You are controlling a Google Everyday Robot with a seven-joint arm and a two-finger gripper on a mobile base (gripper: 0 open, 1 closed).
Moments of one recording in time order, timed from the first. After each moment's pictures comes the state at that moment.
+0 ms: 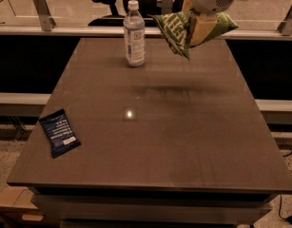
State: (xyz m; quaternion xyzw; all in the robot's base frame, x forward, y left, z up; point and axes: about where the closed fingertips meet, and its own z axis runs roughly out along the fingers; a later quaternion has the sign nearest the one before) arm 0.625 -0.115 0.991 -0.78 0.57 -0.11 0.23
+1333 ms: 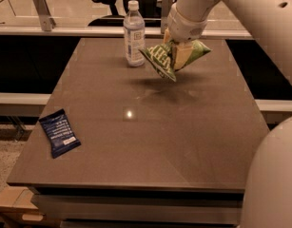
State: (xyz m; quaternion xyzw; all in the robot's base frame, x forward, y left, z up) arm 0.659 -0.086 0.891 -0.83 0.54 -0.04 0.16
